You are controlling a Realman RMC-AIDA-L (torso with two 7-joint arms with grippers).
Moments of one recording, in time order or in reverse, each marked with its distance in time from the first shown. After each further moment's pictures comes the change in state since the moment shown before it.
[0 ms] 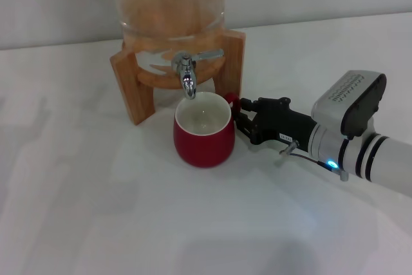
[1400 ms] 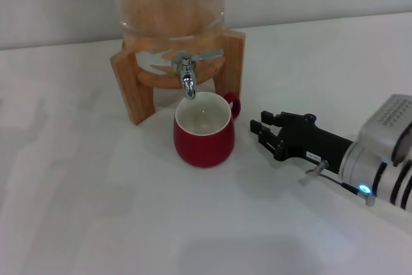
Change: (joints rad) left arm 0.006 0.000 0.000 -0.007 0.000 -0.001 0.000; right arm -0.129 -0.026 0.000 -0.002 -0.001 -0.173 0.023
